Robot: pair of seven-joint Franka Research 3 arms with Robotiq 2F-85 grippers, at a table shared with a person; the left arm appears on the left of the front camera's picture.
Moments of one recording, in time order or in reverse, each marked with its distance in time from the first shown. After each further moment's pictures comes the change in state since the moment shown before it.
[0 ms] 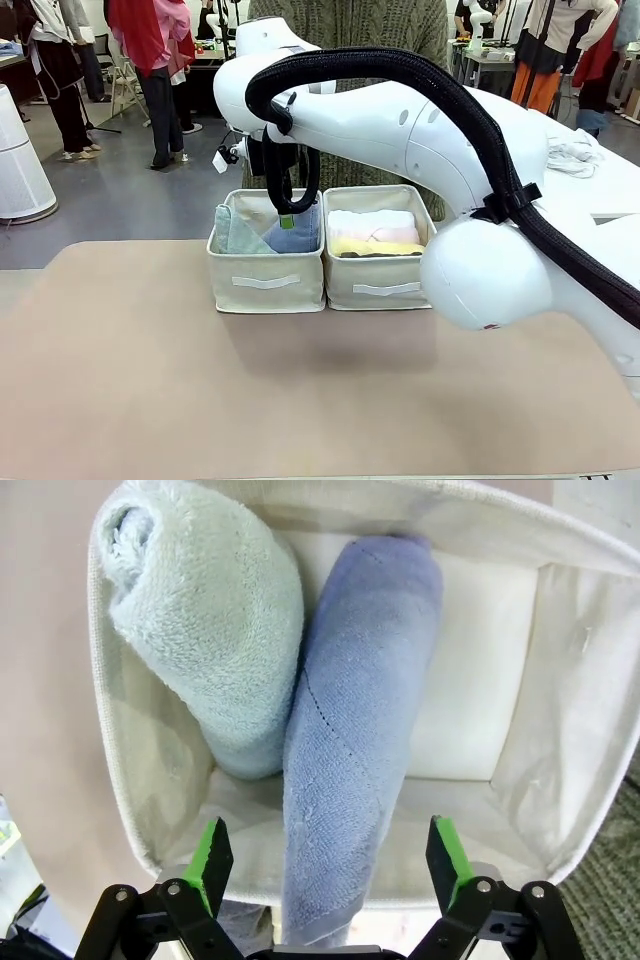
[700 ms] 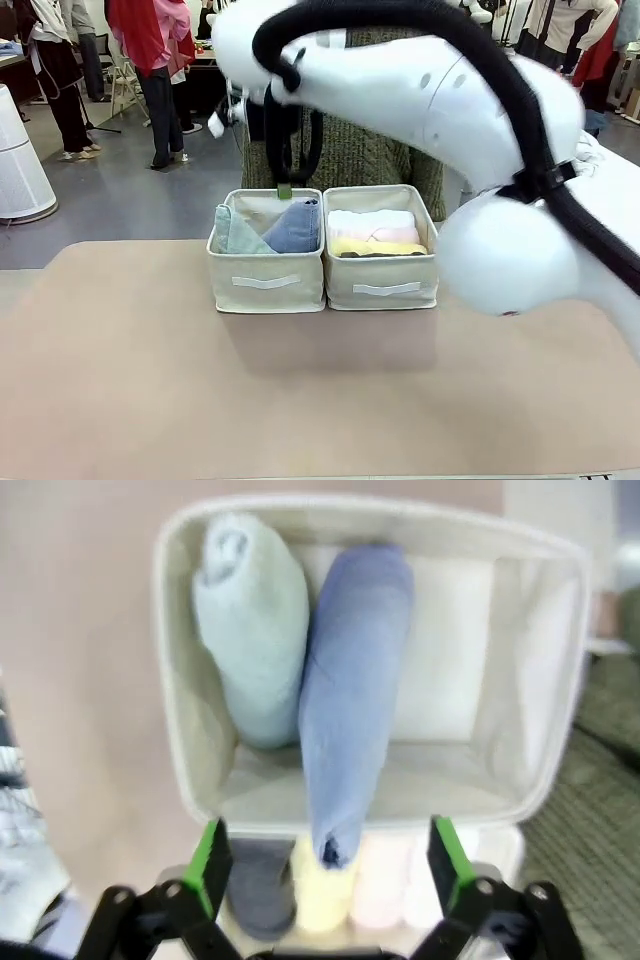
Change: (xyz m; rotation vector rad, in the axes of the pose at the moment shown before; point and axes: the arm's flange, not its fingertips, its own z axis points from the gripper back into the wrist) left arm 0.000 0.000 0.000 0.000 0.000 0.000; right arm -0.016 0.022 0.086 -0.051 -0.040 -0.069
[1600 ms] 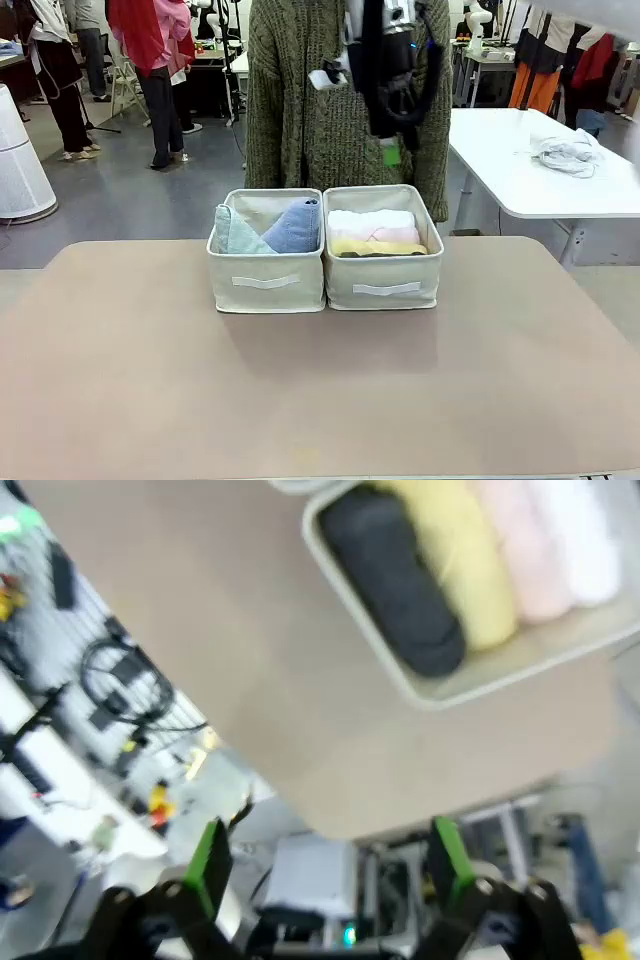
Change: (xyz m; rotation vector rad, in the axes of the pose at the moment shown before) left arm 0.000 0.000 0.000 0.001 0.000 0.001; right arm -0.171 0.073 0.076 0.248 0.281 -0.553
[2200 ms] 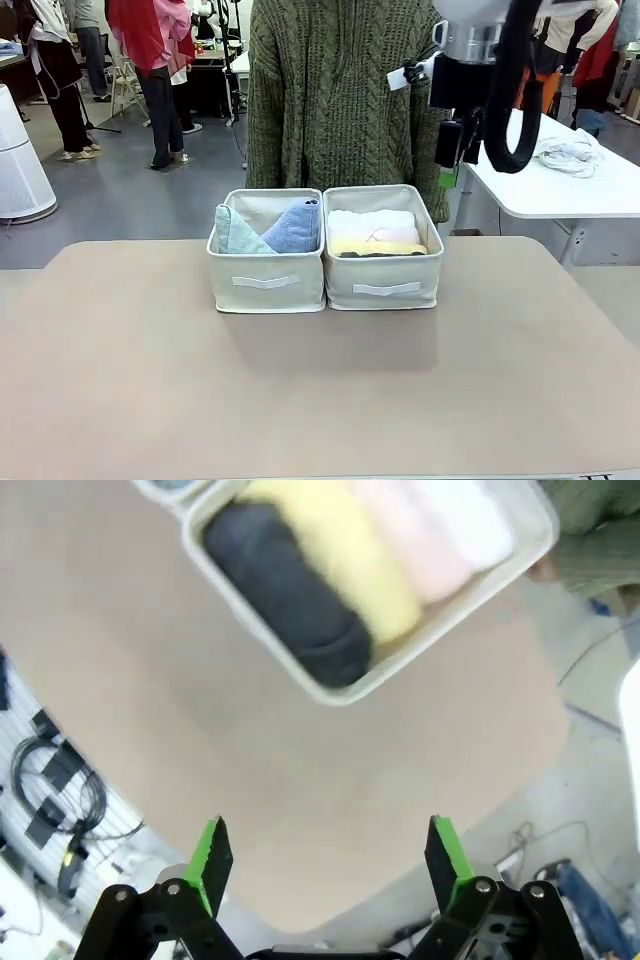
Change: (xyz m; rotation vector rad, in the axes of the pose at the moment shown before) left arm 0.000 0.000 0.000 0.000 0.000 0.000; right arm -0.102 -0.028 -0.046 -0.199 -0.368 -0.126
